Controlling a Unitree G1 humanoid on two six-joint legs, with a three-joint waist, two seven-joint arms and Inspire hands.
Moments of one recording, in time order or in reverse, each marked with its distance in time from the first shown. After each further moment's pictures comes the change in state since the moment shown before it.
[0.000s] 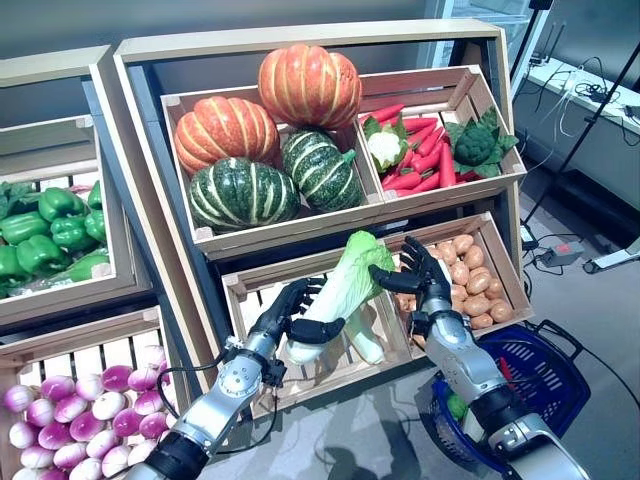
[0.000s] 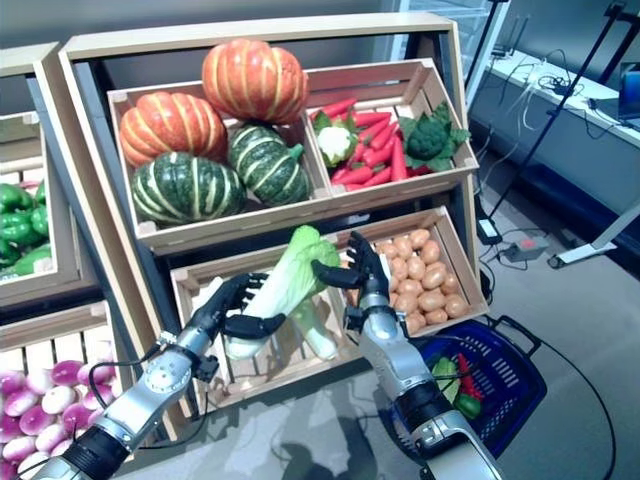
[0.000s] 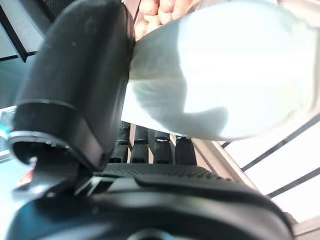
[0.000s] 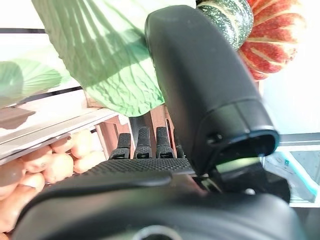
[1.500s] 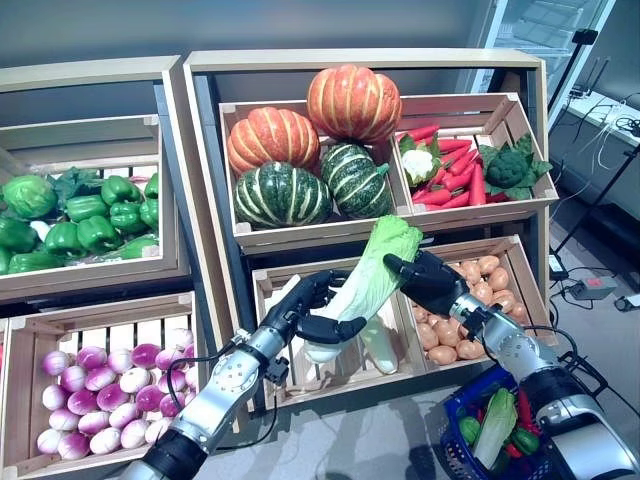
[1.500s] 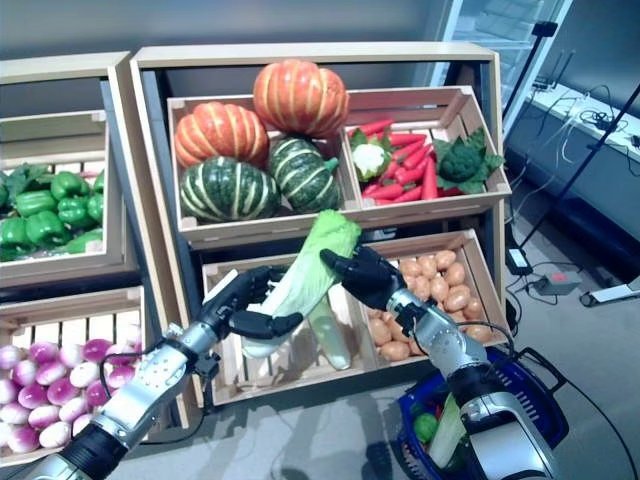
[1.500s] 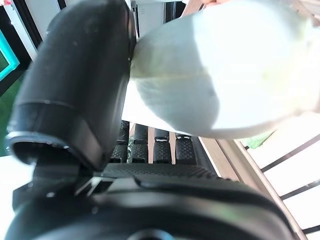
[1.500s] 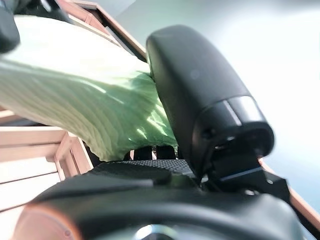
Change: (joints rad) left arm -0.009 0.009 -0.031 -0.022 -0.150 -0.160 -0.188; right arm -0.087 -0.249 -0.059 0.209 0.617 0.110 0.964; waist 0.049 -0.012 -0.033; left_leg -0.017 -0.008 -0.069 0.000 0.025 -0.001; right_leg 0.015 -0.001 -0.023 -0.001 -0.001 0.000
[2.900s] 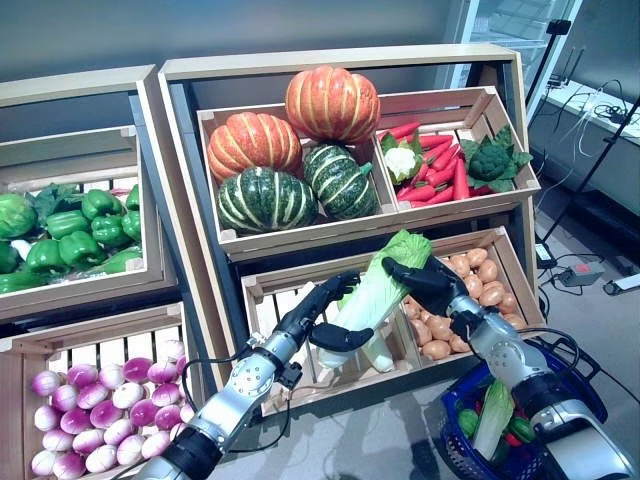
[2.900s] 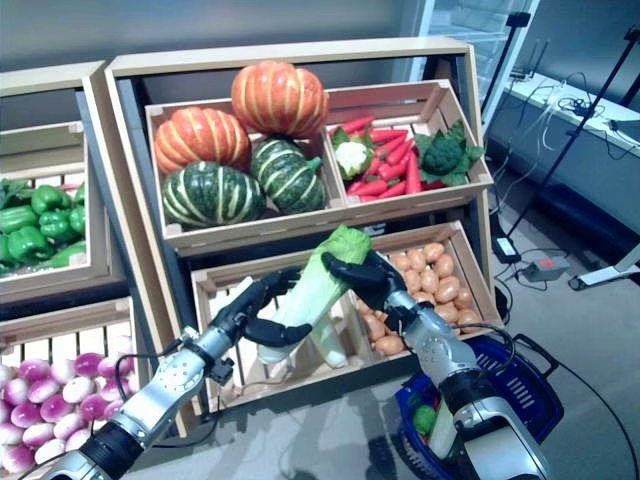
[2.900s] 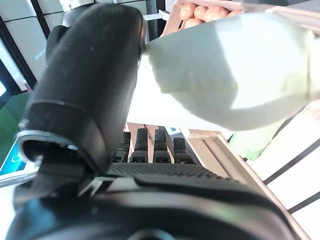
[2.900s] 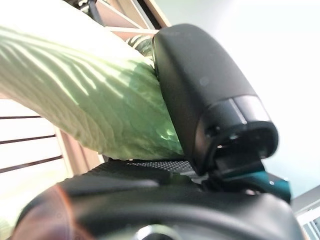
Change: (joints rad) left arm -0.027 -0.055 -0.022 0.082 0.121 0.004 0.016; right arm 0.047 0.036 0.025 -0.017 -0.120 -0.118 -0.194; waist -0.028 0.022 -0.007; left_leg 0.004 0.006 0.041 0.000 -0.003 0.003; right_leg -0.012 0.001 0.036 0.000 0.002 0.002
